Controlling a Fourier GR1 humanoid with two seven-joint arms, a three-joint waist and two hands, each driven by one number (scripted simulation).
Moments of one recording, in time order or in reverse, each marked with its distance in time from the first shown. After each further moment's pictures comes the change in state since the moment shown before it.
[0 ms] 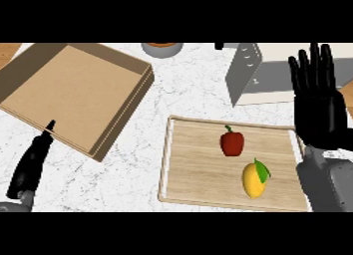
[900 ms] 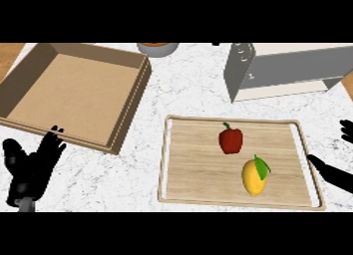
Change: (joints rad) left arm 0.074 -0.106 0.115 -0.106 0.252 -0.113 0.037; right arm 0.459 -0.332 -0.023 -0.054 0.388 -0.201 0.265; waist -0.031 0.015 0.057
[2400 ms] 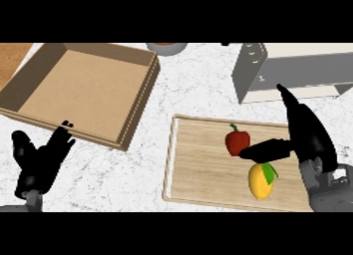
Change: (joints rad) left arm -0.040 -0.039 0.010 -0.006 -0.020 -0.056 0.053; right arm -0.526 0.036 0.410 -0.144 0.417 0.215 1.091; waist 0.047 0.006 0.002
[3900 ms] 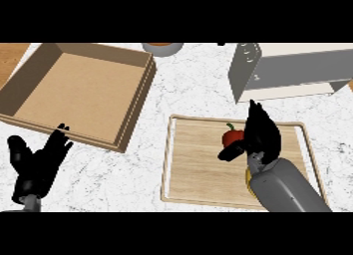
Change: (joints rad) left arm 0.033 -0.034 0.042 -0.026 -0.041 -0.013 0.001; right arm -0.010 0.308 0.007 0.354 0.366 0.080 0.006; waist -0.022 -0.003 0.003
